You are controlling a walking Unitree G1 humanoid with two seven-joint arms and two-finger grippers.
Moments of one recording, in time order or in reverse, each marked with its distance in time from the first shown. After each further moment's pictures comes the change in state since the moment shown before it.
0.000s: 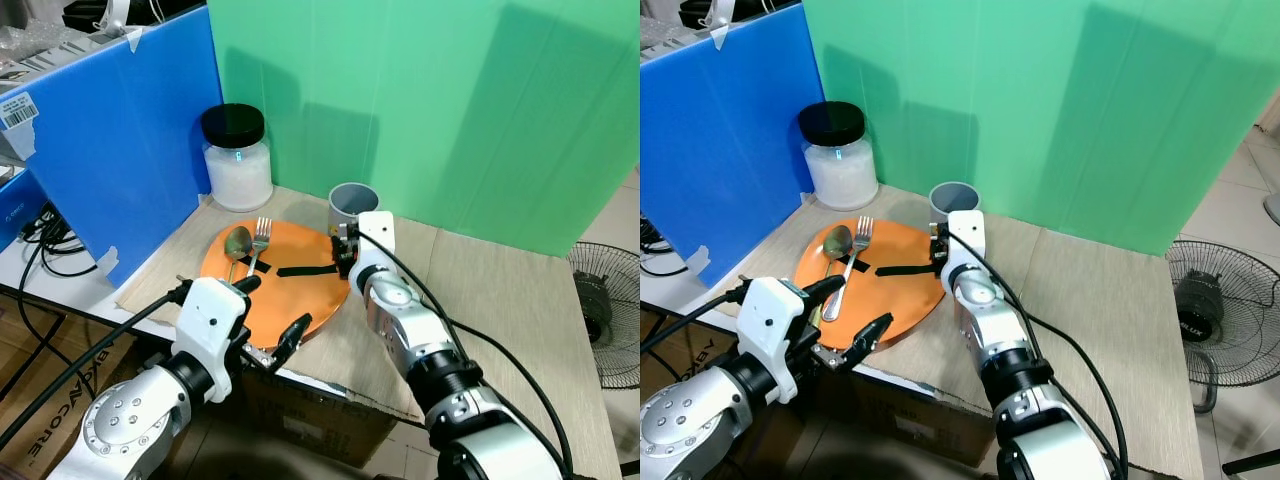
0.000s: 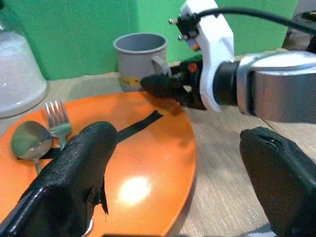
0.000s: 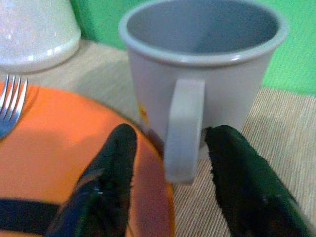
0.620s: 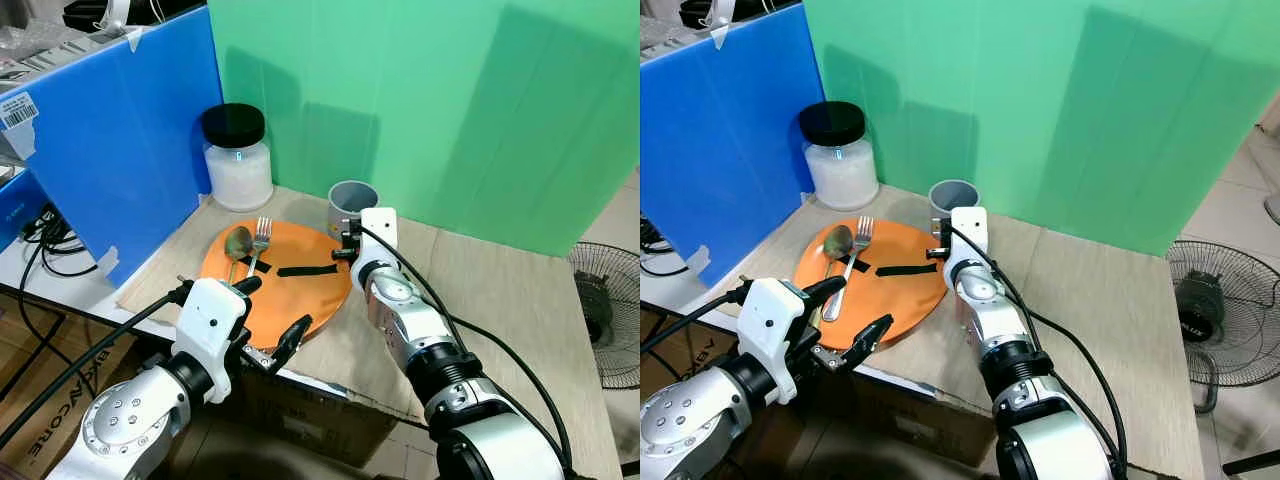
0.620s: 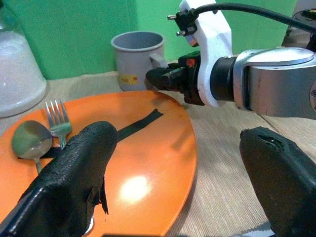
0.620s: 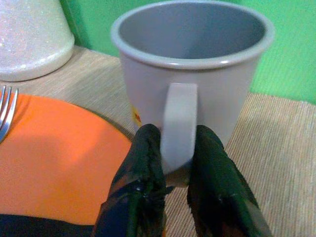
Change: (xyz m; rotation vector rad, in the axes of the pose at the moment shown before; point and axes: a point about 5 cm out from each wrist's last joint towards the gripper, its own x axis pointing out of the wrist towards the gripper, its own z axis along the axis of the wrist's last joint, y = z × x) left arm 0.000 0.000 0.000 0.005 0.003 -0.002; right arm 0.003 -0.003 0.000 0.009 -0.008 -0.015
